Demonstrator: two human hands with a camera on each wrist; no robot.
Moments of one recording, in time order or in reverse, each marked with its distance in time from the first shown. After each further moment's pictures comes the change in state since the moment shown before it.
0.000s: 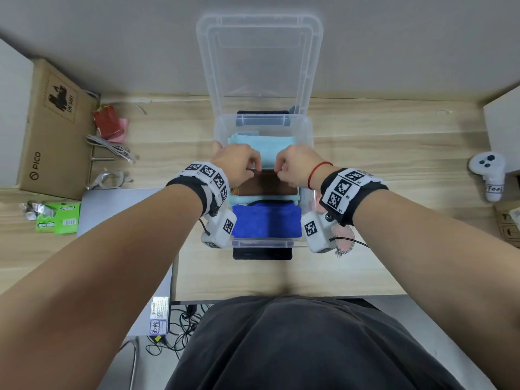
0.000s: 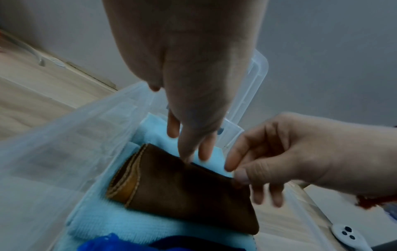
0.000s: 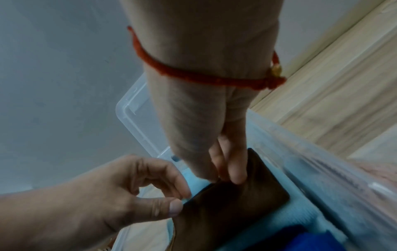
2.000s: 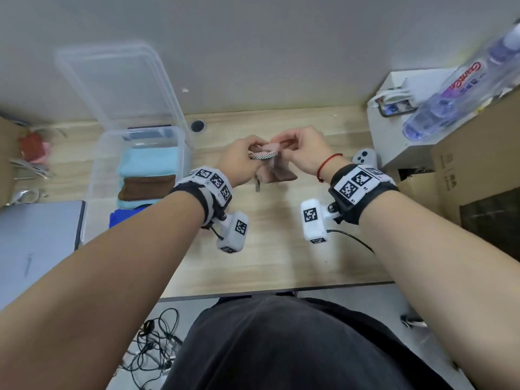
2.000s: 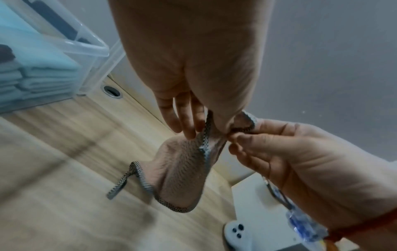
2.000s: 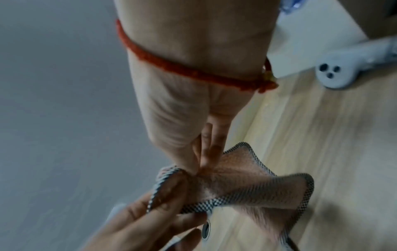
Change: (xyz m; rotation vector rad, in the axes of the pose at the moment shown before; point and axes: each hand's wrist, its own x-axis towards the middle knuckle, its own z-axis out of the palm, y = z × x) left_hand 0.061 0.330 0.020 -0.622 0.247 -0.014; right_hand -0.140 0.283 -0.097 0.801 0.251 -0.080
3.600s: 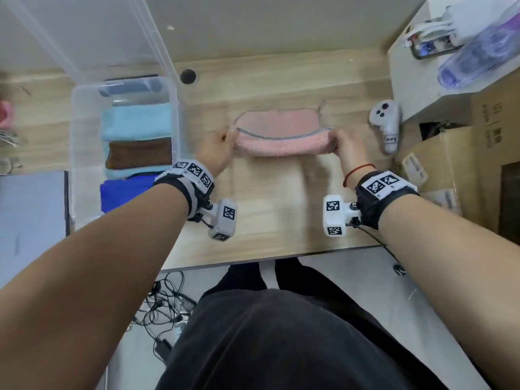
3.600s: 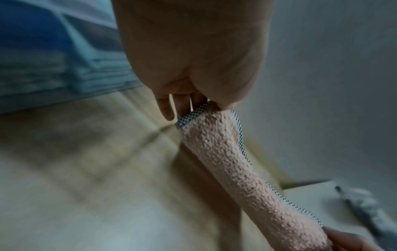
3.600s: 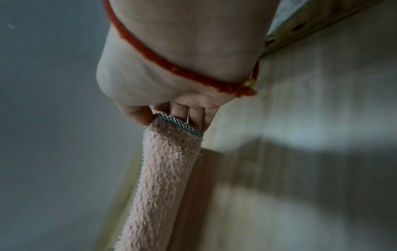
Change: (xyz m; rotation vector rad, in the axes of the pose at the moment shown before) left_hand -0.028 -0.092 0.008 -0.047 -0.002 -0.251; right_hand -0.026 0.119 0.027 0.298 0.488 0.476
